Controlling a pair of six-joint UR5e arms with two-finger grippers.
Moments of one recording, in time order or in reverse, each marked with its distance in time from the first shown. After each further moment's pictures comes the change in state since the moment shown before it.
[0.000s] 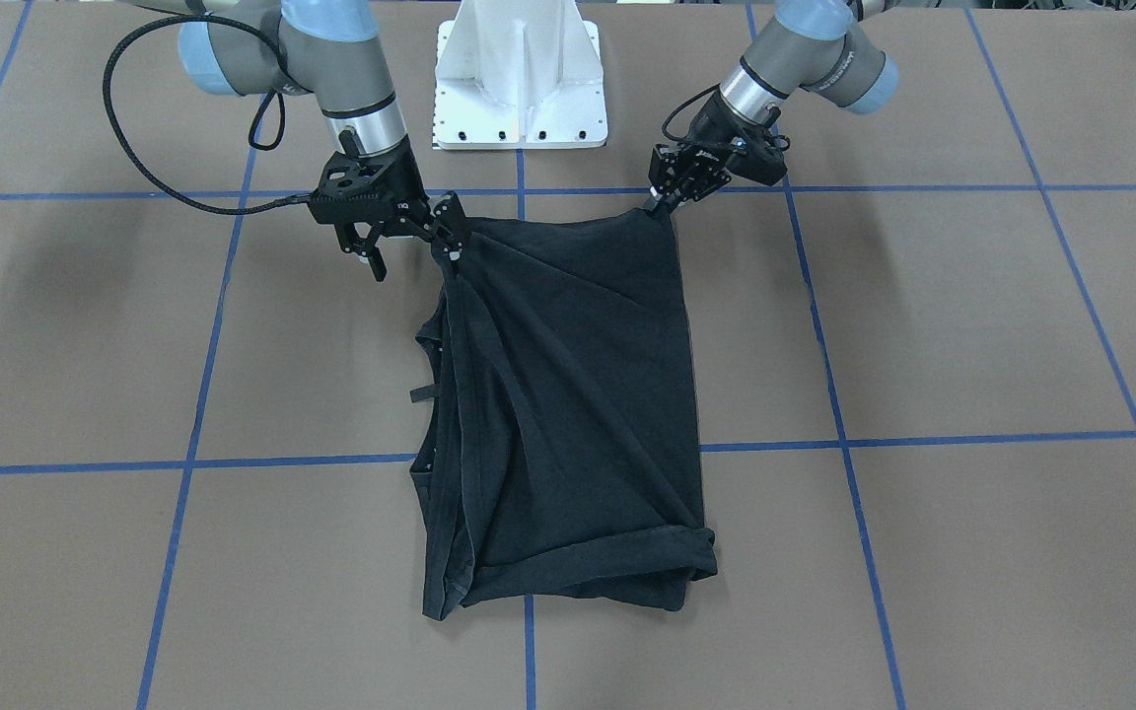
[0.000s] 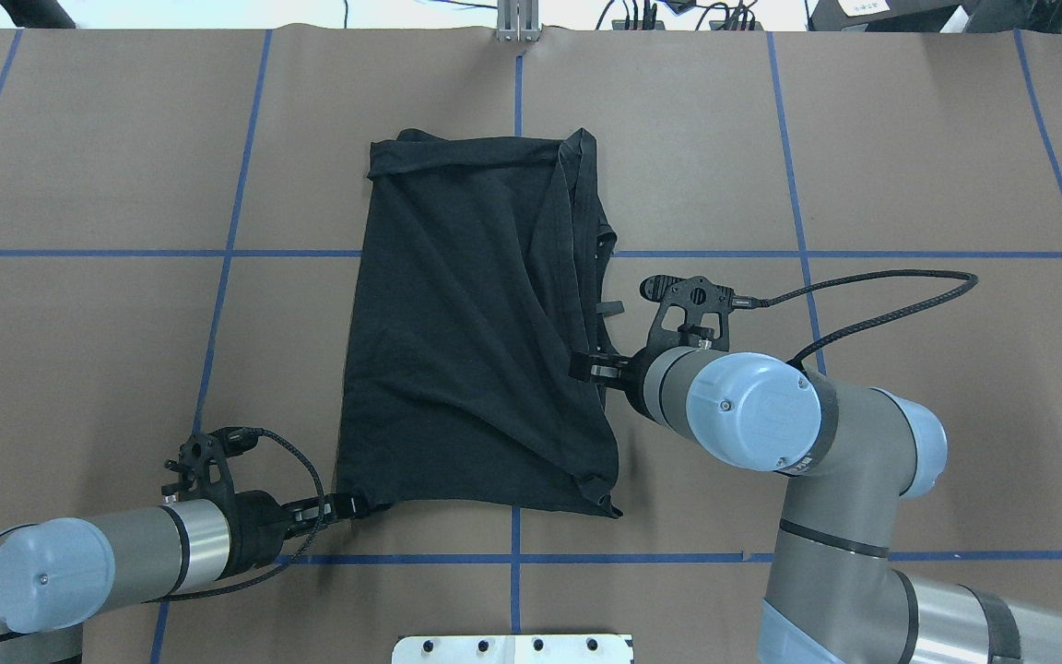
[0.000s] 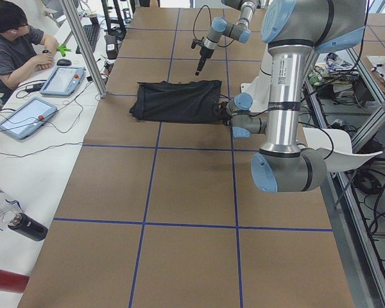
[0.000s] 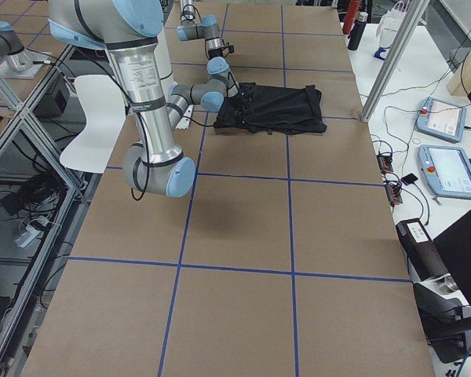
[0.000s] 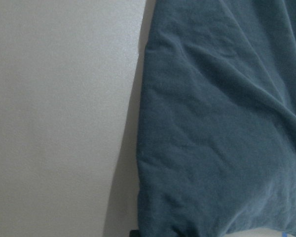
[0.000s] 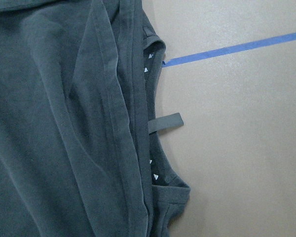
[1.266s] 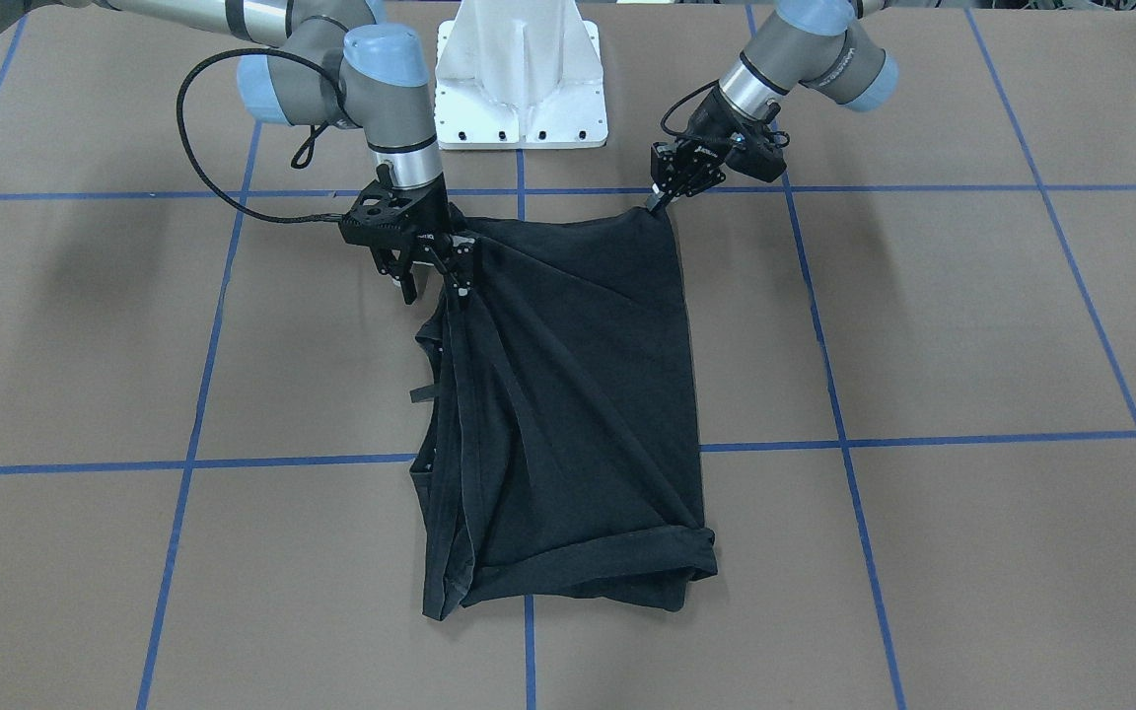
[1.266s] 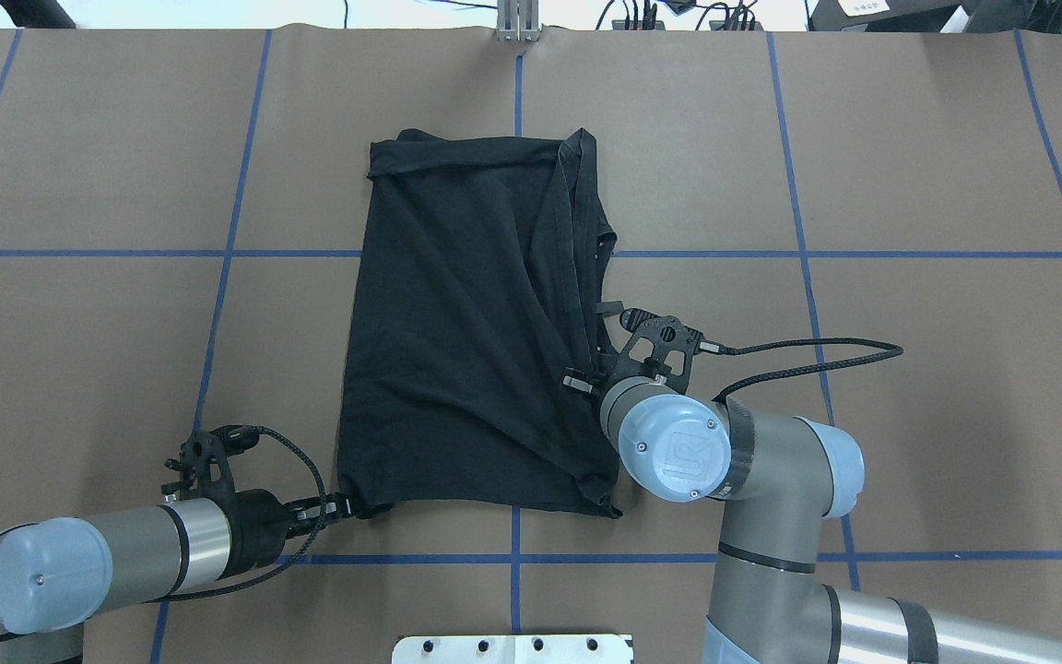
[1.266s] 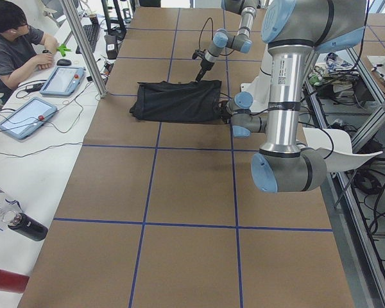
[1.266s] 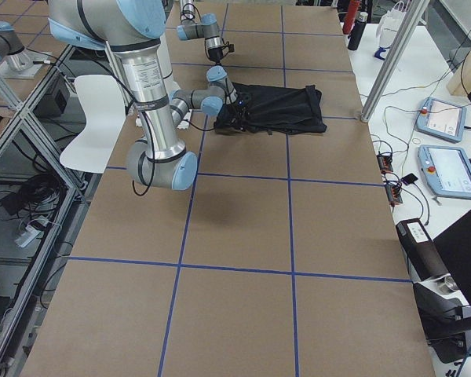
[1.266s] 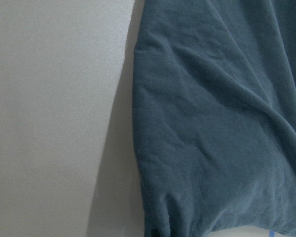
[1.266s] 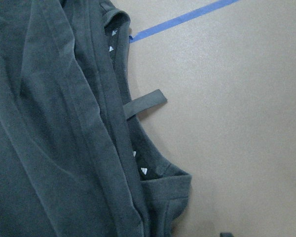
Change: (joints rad) left arm -0.001 0.000 -0.014 -0.002 0.001 0.001; right arm -0.063 0.077 -0.165 -0.005 -0.112 0.243
